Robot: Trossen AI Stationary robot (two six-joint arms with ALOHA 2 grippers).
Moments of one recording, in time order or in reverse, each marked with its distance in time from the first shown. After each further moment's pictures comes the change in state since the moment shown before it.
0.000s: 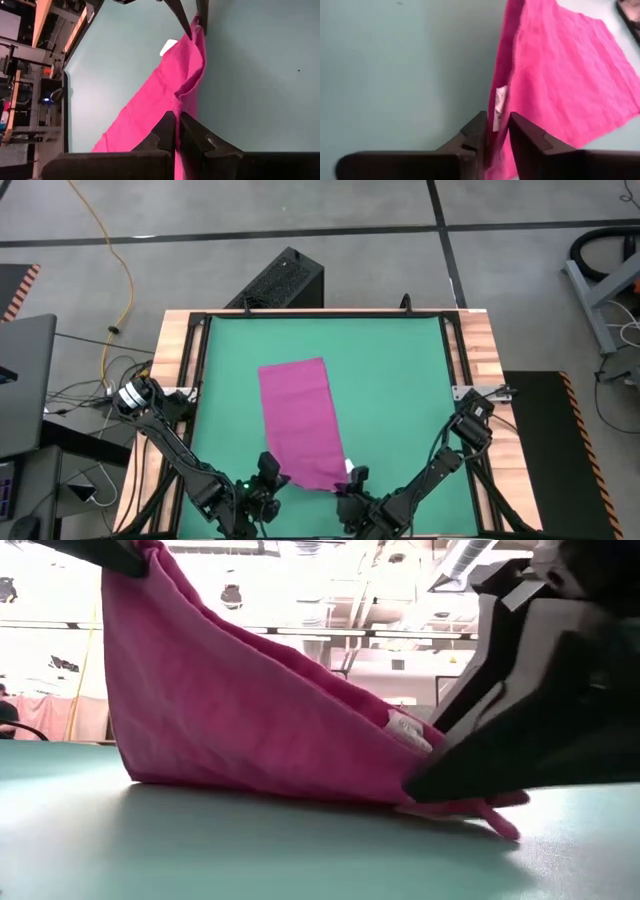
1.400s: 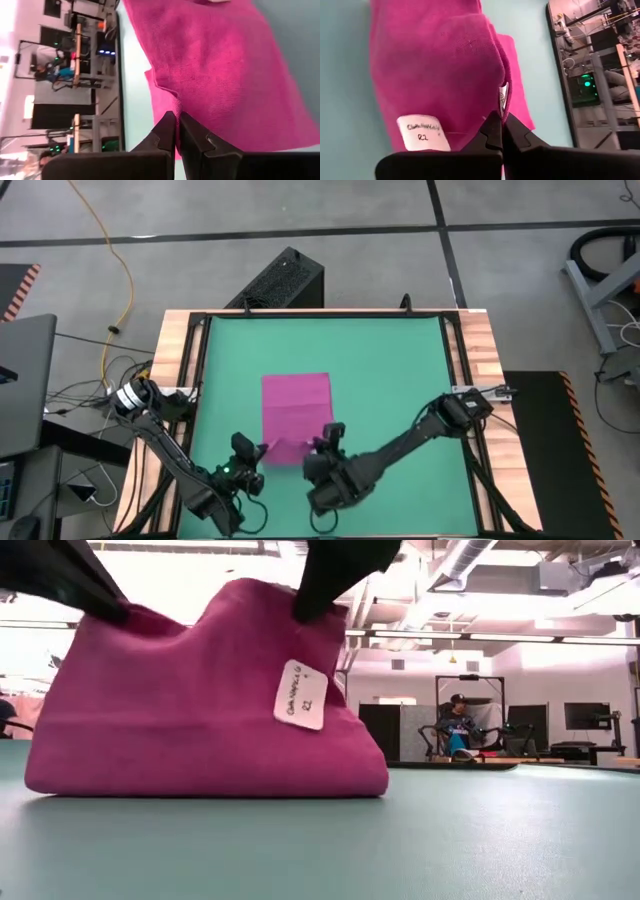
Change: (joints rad) left arm -0.049 0.000 -0.032 -0.627 -0.191 -0.533; right arm -0.259 0.001 0.506 -0.623 0.005 -0.212
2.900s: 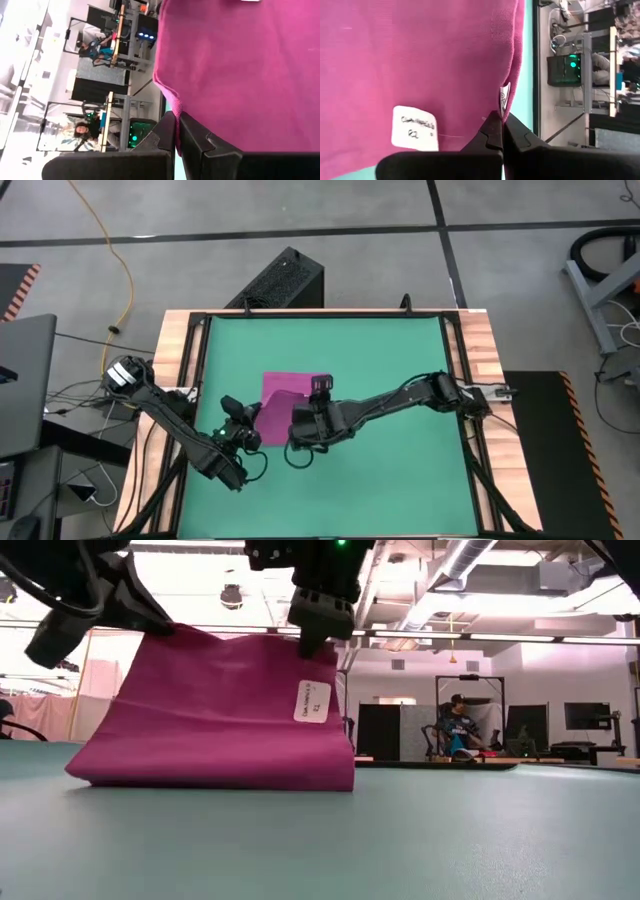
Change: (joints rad) left arm 0.186 -0.196 -0.260 -0.126 -0.199 -0.167; right arm -0.267 -0.045 0.000 -0.035 -0.068 -0.294
